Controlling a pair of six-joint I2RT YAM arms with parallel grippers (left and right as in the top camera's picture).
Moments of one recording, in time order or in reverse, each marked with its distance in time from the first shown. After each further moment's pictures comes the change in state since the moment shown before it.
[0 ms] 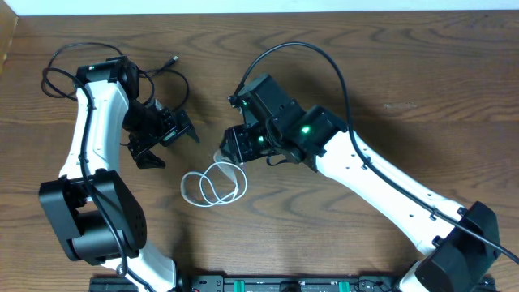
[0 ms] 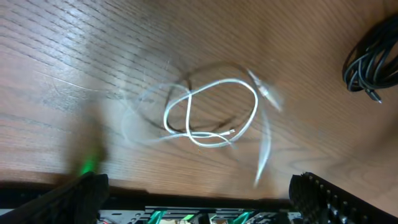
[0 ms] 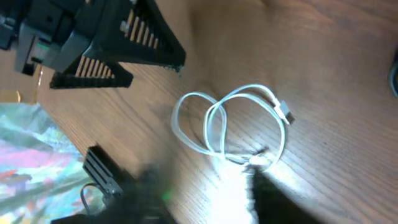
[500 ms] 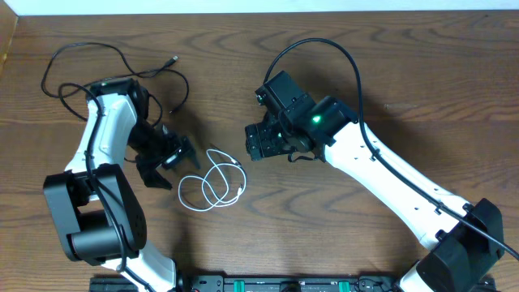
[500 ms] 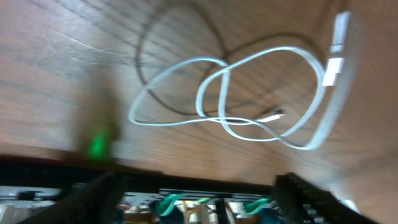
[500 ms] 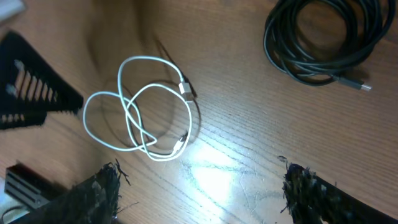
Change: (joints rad) left arm 0.000 -0.002 -0.192 0.023 -0.031 0.000; right arm -0.064 0.000 0.000 -0.180 0.171 -0.033
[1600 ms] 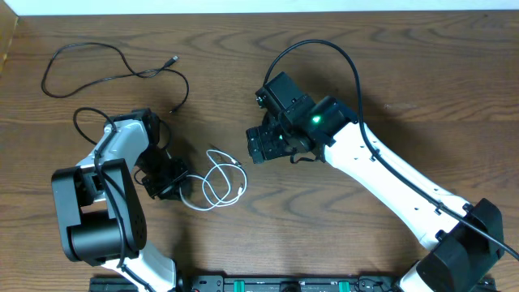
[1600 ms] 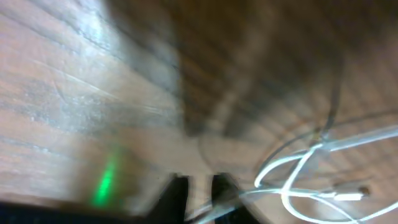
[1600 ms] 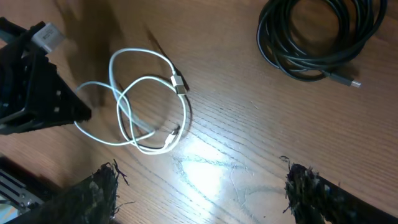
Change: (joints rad) left arm 0.000 -0.002 -0.280 0.289 -0.089 -0.081; right arm 0.000 0.000 0.000 -0.029 0.013 -0.038
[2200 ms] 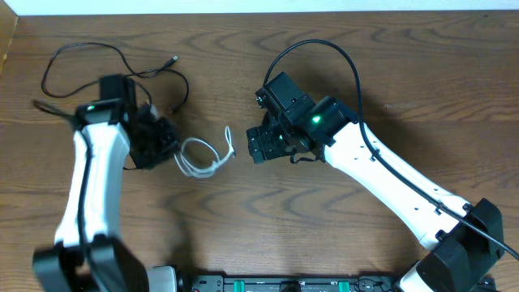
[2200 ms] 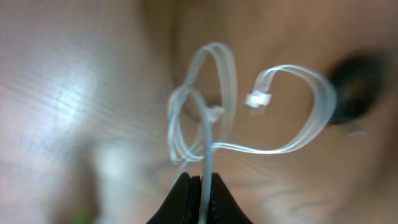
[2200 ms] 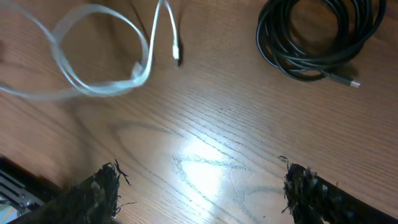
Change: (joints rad) left arm -0.001 -0.318 0.190 0.053 0.092 0.022; right arm 0.000 0.000 0.000 -0.001 0.001 0.000
